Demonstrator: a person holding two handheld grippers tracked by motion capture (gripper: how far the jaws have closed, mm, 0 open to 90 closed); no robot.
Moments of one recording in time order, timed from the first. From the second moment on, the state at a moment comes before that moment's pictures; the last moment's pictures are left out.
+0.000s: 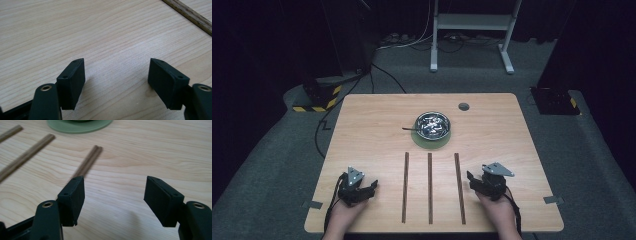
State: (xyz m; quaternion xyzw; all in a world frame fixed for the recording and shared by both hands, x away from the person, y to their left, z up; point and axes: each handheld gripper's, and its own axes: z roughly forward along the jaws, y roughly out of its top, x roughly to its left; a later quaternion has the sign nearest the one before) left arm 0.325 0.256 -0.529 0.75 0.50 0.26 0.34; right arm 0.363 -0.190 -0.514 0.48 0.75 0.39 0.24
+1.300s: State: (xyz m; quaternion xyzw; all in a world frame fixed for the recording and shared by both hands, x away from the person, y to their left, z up) left arm 0.324 0.256 -0.528 0.76 0.50 0.26 0.33; right arm 0.371 -0.178 -0.523 0.50 0.76 0.34 0.22
